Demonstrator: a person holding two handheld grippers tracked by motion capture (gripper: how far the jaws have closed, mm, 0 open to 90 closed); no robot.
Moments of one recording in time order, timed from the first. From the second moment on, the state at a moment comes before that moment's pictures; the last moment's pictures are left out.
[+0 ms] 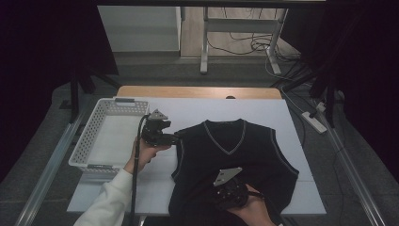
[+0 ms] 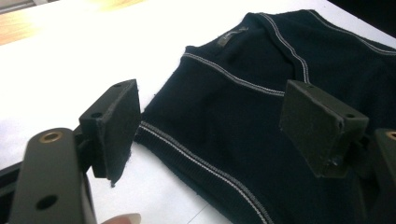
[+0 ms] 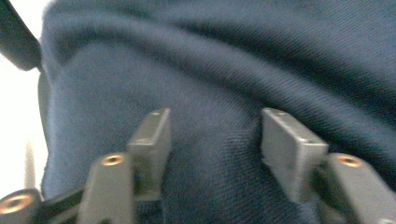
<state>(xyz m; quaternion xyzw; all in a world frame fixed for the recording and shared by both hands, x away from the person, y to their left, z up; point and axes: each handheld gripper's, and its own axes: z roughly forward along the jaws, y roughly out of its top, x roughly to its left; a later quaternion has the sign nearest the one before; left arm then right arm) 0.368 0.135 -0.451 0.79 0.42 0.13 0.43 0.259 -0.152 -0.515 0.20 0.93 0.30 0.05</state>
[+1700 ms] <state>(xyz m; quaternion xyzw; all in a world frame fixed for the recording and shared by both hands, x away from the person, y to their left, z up) 0.368 0.113 -0.456 0.82 0.38 0.13 0.41 0.290 -0.224 -0.479 0.27 0.86 0.43 0.11</state>
